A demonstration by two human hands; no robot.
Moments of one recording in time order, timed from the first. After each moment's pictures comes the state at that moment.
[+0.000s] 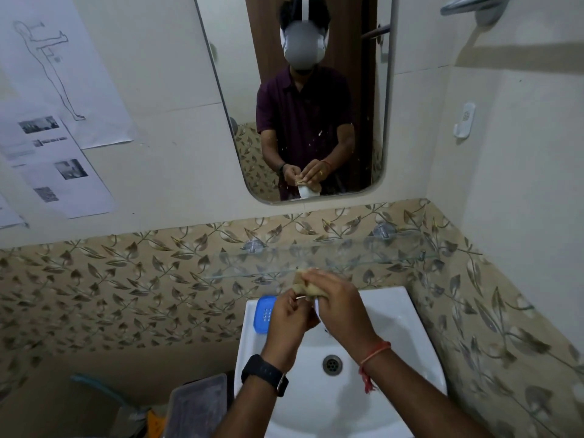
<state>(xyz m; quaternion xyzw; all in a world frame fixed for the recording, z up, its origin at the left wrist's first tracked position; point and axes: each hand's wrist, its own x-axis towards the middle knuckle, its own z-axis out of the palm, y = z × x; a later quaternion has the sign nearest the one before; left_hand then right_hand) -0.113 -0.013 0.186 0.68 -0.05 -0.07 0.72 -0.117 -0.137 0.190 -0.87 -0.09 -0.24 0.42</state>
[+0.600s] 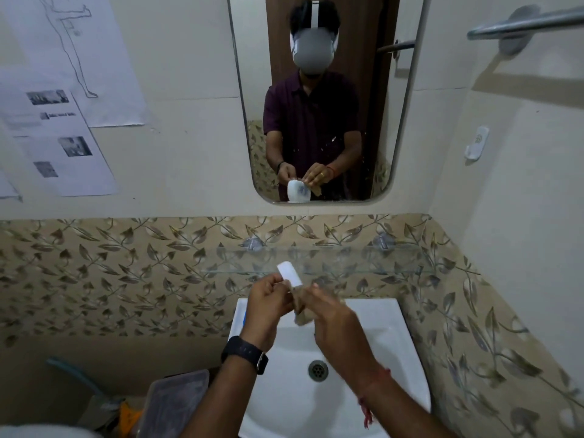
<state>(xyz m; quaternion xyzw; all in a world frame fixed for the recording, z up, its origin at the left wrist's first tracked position) -0.088 0.010 0.207 0.65 0.01 -0.05 0.76 -0.141 -0.129 0.180 -0.89 -0.13 -0.28 0.35</state>
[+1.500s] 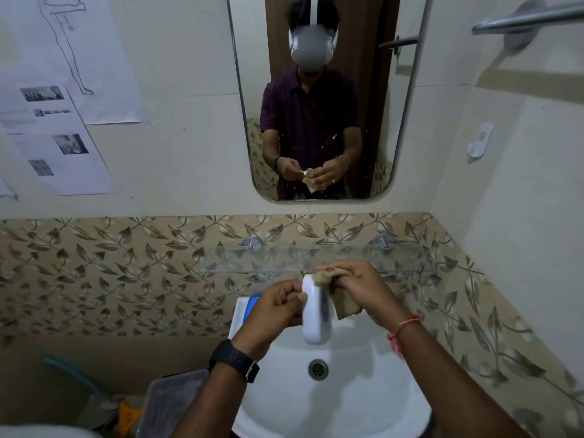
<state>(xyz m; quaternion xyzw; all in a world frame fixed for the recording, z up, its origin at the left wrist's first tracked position) -0.096 0.022 0.211 0.69 -0.14 -0.16 0.69 -0.094 -0.183 0.235 -0.79 -0.01 -0.03 0.61</state>
